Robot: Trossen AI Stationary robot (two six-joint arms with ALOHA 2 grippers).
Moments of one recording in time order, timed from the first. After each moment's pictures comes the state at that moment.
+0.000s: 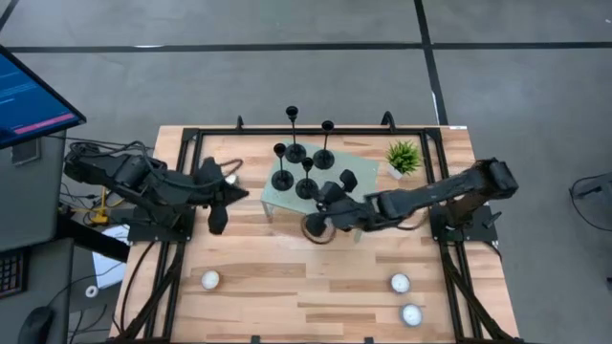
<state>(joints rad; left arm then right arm) -0.43 0.82 1.28 -0.86 -0.55 -0.49 0.26 1.62 1.27 -0.23 0.78 0.41</state>
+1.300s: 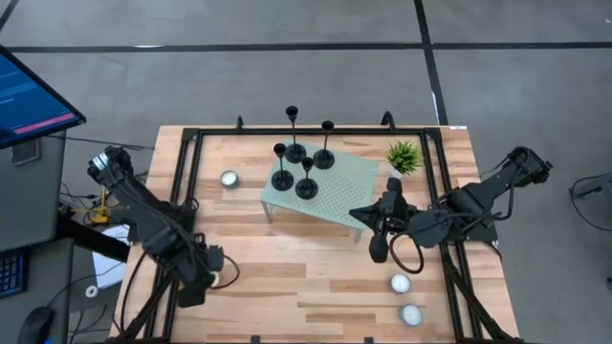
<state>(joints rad) -0.86 1.12 1.13 -1.20 0.05 -0.95 0.57 1.26 1.31 -0.55 0.79 0.52</state>
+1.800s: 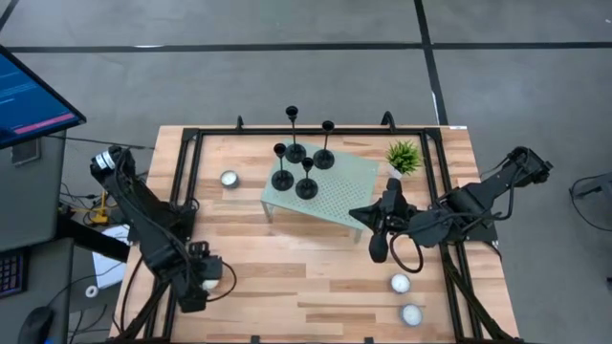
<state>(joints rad) -1.00 1.12 0.87 -0.91 -0.14 -1.01 0.57 1.26 1.31 -0.54 0.79 0.56</state>
